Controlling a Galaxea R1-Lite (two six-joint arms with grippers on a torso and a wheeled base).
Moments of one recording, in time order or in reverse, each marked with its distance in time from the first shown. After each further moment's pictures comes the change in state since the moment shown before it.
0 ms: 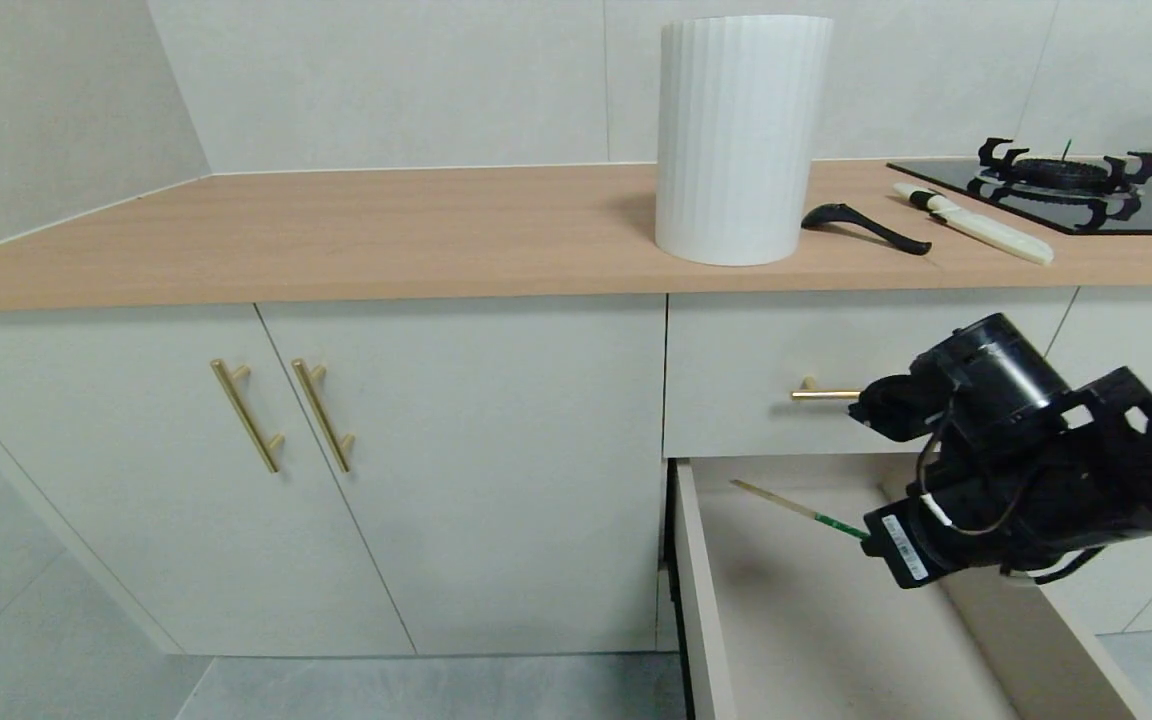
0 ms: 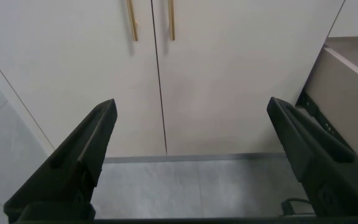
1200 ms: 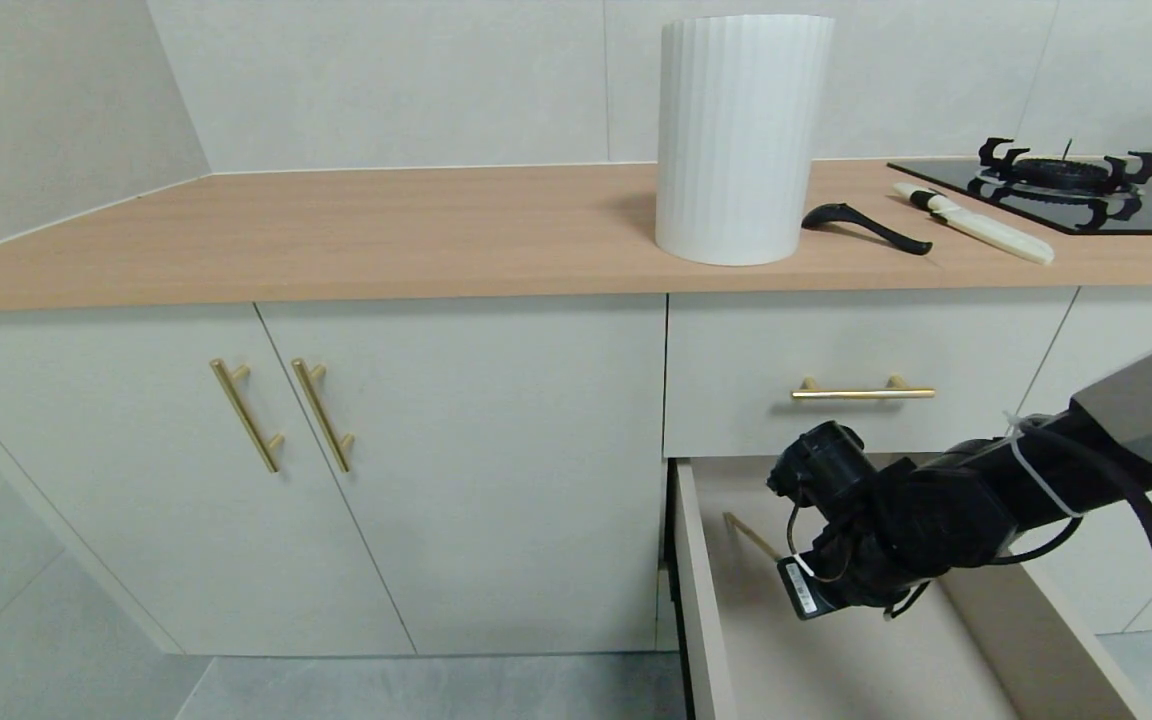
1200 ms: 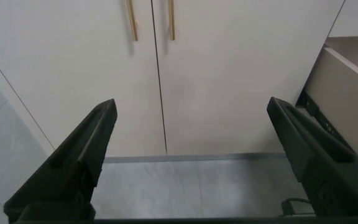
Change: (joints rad) left arm 0.000 0.000 0.000 0.000 0.000 0.000; right arm 0.013 0.388 -0.006 -0.222 -0.076 0.113
